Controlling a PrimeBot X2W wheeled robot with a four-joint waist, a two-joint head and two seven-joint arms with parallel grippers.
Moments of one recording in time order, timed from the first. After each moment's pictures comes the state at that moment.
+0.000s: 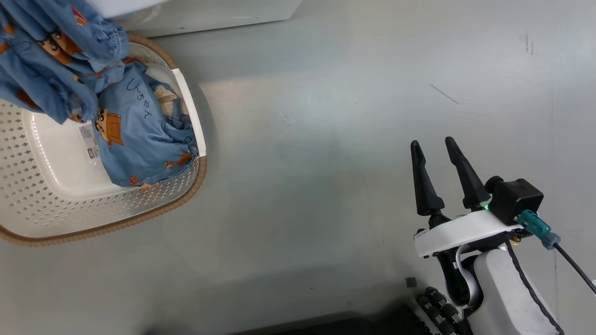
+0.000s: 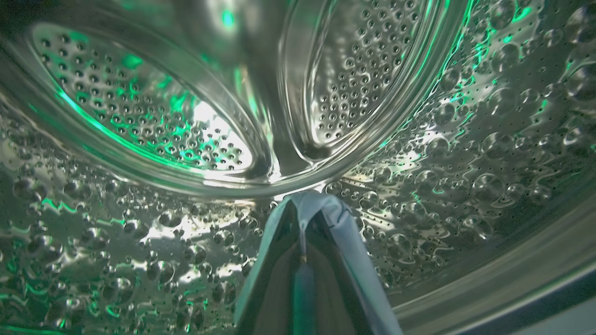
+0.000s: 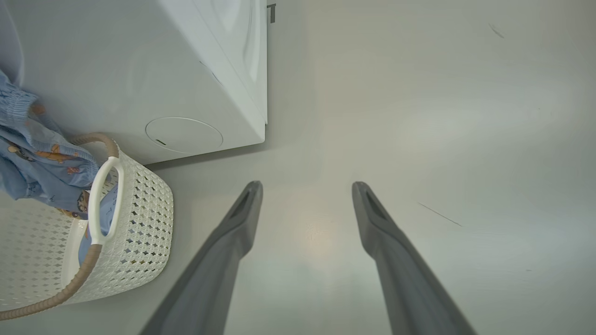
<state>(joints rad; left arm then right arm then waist) -1.27 0.37 -0.17 0.56 -0.34 -0.12 0.08 -0.23 -0.04 0.27 0.20 0.36 0.03 -0.25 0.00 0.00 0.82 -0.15</state>
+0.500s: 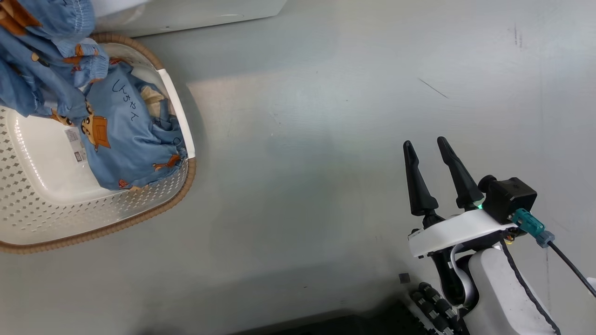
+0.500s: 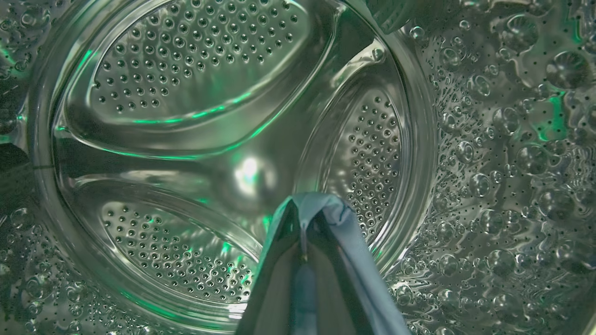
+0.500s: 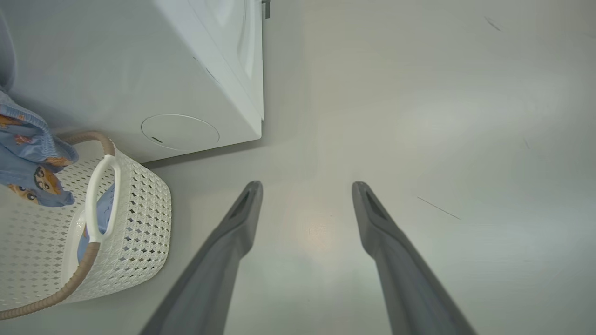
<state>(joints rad) -1.38 0.40 -0.19 0.54 -0.20 -0.11 -0.27 -0.24 -0.04 0.30 0.21 0.39 0.03 -0.25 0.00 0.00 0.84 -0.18</state>
